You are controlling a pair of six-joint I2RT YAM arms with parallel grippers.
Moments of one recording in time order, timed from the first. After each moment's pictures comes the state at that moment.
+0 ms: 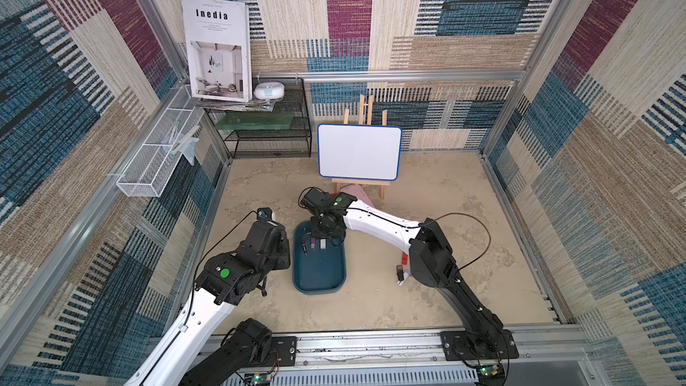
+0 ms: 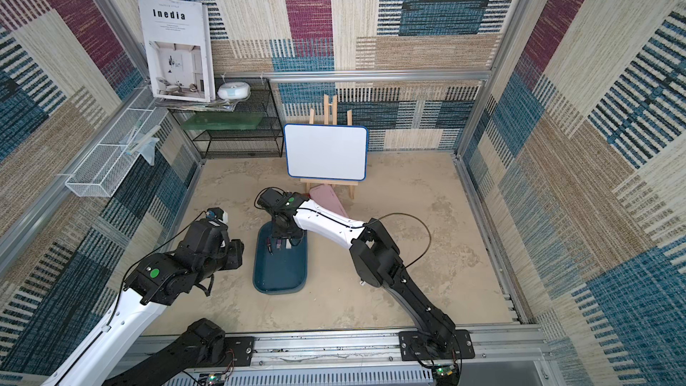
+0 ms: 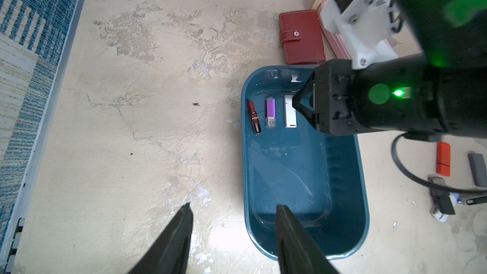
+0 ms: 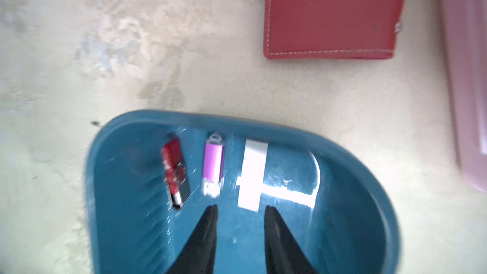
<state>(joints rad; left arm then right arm) -0.48 0.81 0.97 -1.07 -0.29 -0.47 1.00 2.35 2.15 -0.97 0.08 0.80</state>
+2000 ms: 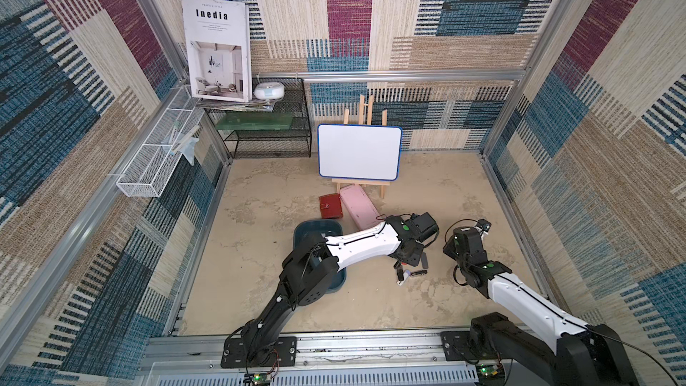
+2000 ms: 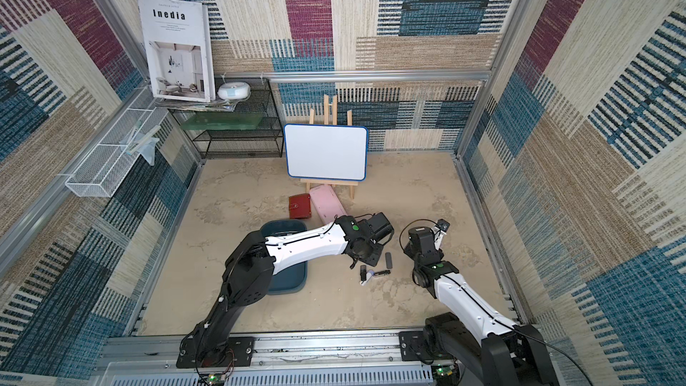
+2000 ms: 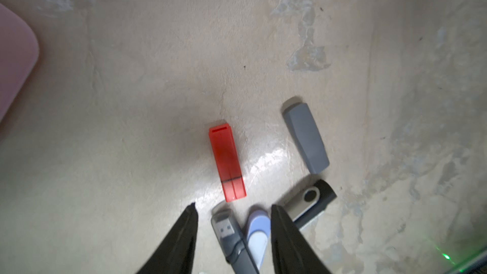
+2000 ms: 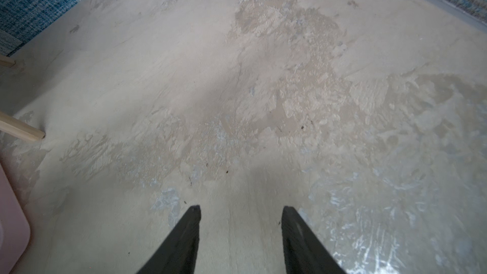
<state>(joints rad) -1.06 2.23 1.85 -0.86 -0.08 -0.58 0.26 1.01 0.36 -0.13 0.42 0.73</state>
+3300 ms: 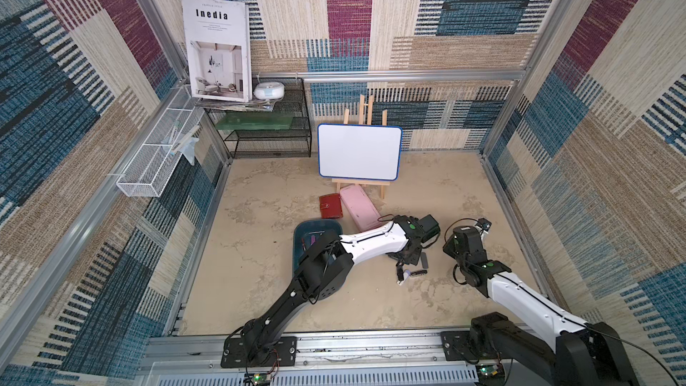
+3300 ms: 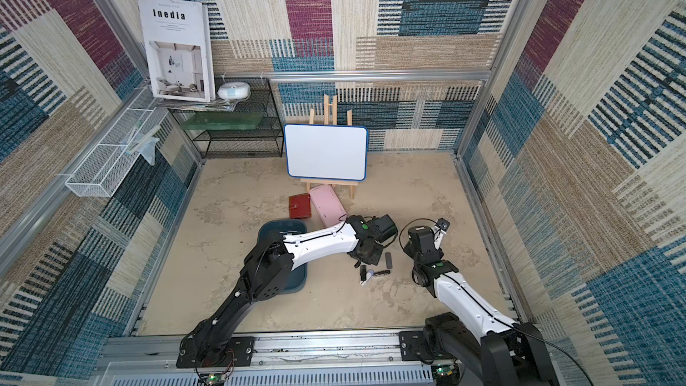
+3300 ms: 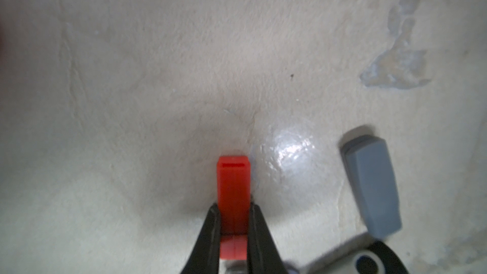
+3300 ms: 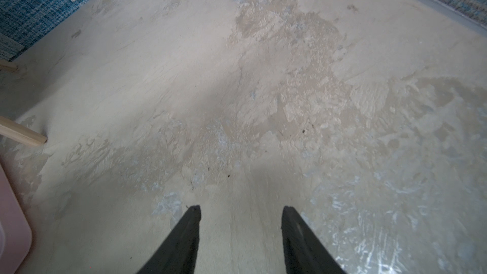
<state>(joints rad) -1.05 2.37 1.98 -0.96 -0.11 -0.62 0.26 1.02 0.36 -0.12 0.42 0.73</state>
